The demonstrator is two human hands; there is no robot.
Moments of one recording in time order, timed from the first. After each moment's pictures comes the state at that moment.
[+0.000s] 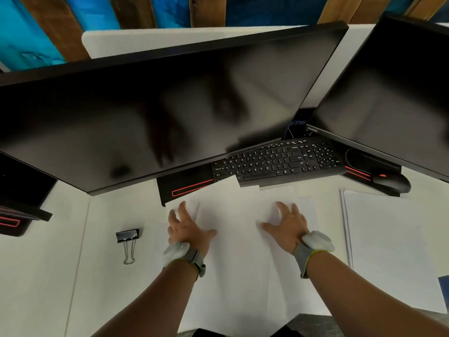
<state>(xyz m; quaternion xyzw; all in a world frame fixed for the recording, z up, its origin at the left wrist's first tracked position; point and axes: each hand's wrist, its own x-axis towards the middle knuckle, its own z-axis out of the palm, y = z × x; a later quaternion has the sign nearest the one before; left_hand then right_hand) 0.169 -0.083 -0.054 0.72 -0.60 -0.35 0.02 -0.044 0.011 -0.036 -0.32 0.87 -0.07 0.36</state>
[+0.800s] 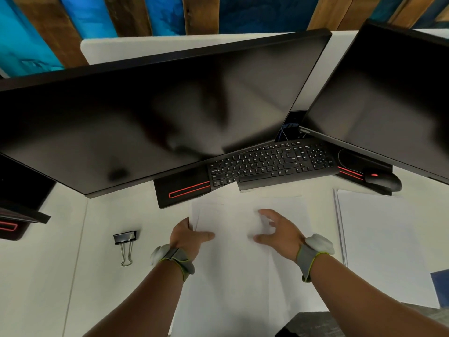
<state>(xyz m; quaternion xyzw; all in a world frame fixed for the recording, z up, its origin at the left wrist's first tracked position) 0.179 -0.083 -0.040 0.66 -0.48 -0.56 0.10 -0.042 0.029 -0.023 -0.35 0.80 -0.17 0.46</state>
